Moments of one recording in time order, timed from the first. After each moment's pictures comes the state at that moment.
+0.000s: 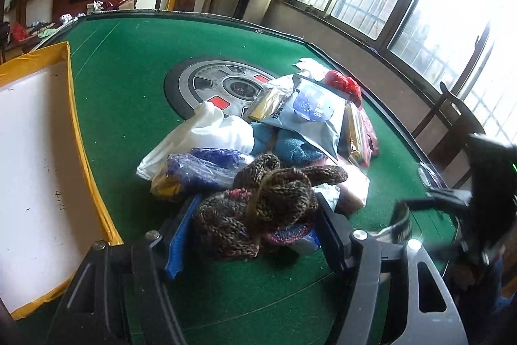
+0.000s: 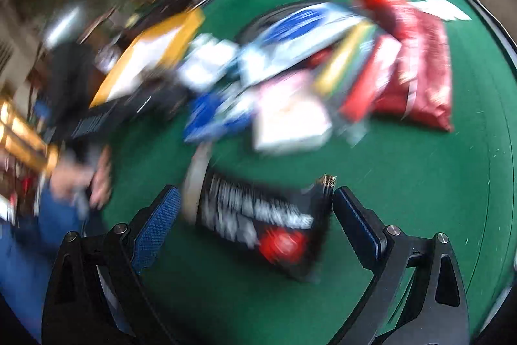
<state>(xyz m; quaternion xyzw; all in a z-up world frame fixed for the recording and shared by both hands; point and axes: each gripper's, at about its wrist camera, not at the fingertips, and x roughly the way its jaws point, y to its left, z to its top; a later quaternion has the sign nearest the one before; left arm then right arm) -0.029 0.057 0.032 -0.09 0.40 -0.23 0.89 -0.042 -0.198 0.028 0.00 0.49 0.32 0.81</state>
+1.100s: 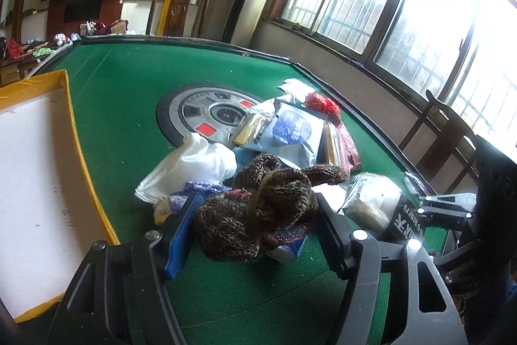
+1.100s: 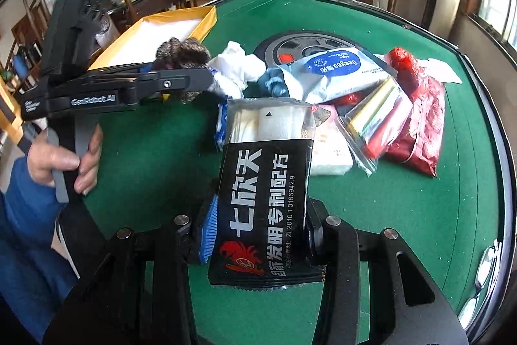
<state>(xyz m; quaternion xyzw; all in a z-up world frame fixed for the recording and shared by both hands) -0.043 0.058 0.050 -0.09 0.34 -0.24 0.90 -0.035 -0.144 0.068 -0.09 0.44 0.26 0.85</state>
